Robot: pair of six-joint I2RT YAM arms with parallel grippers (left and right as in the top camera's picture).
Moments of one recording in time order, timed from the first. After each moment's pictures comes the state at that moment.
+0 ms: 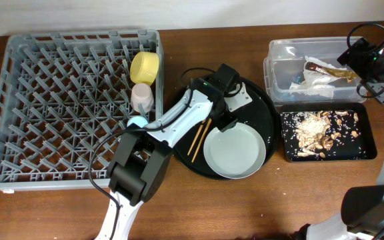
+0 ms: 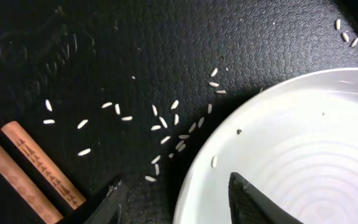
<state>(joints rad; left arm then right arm) -0.66 2.27 1.82 -0.78 0.23 0.38 -0.33 1.73 1.90 -1.22 0.03 0.55</state>
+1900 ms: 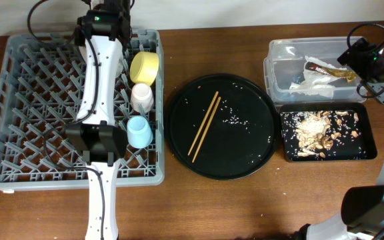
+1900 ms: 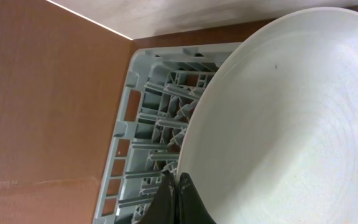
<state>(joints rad) -0.14 2.59 2.87 -1.34 -0.88 0.03 -0.33 1.73 1.90 -1.22 0.03 0.55</state>
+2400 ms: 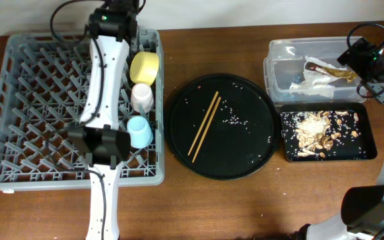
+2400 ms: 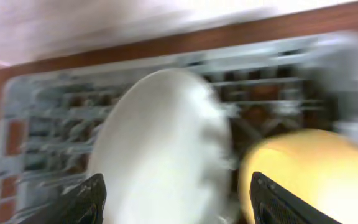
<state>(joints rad) -0.19 2.53 2.87 -1.34 -0.41 0.03 -0.33 1.73 1.90 -1.22 0.03 0.55</state>
